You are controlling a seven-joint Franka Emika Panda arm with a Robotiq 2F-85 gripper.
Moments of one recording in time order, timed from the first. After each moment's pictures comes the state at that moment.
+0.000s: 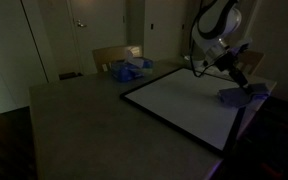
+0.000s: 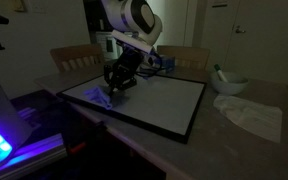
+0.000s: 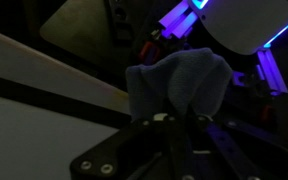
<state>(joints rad) -0.17 0.39 -0.03 -2.30 -0.17 1.81 -0.58</state>
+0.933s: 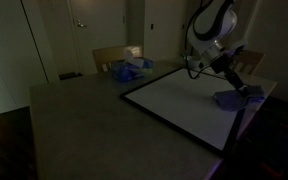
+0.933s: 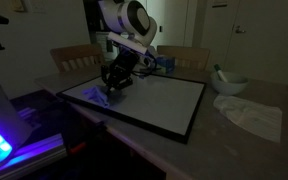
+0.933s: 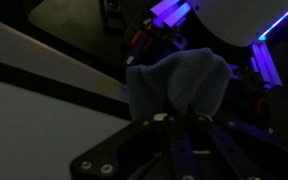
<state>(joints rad) -0.14 0.41 0.00 -2.30 -0.14 1.82 -0.56</state>
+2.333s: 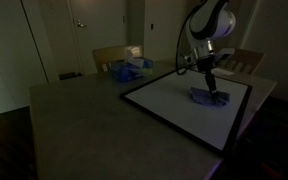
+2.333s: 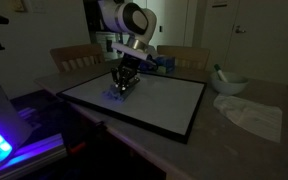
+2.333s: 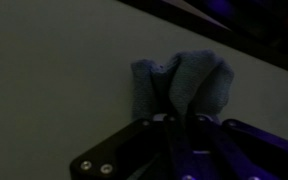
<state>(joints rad) -0.14 0.41 0.03 -2.30 -0.01 2.16 -0.59</state>
